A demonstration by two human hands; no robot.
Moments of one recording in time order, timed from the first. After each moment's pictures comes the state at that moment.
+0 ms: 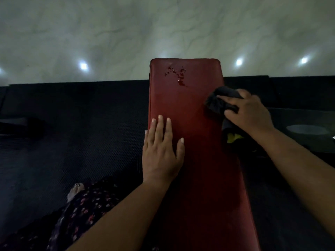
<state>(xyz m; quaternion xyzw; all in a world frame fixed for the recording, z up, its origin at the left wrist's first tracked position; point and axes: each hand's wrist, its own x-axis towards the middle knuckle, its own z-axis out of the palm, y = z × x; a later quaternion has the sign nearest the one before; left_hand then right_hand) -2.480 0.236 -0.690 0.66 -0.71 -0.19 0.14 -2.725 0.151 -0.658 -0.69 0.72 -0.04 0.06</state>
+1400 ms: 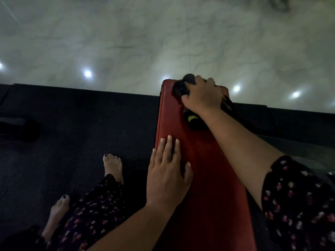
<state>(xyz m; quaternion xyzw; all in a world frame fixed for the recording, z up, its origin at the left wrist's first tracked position) -2.479 0.235 -0.690 0.66 -0.72 -0.16 0.17 -2.596 0.024 -0.651 -0.72 0.69 0.02 -0.04</state>
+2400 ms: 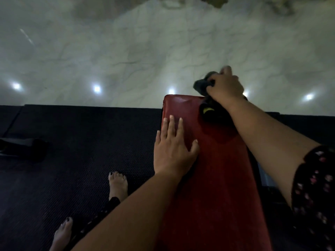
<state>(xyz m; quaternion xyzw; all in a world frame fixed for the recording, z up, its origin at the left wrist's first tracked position) -2.487 0.115 -0.691 0.67 -0.71 -0.18 0.13 -2.652 -0.050 -0.644 -0.65 0.75 -0.10 0.06</state>
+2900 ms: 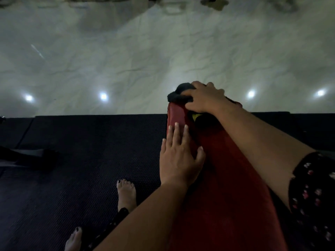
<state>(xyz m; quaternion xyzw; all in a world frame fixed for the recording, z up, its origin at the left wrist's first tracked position) -2.486 0.115 -0.693 0.66 -0.71 -0.19 0.15 -2.603 -0.053 -0.648 -0.76 0.64 0.11 0.09</state>
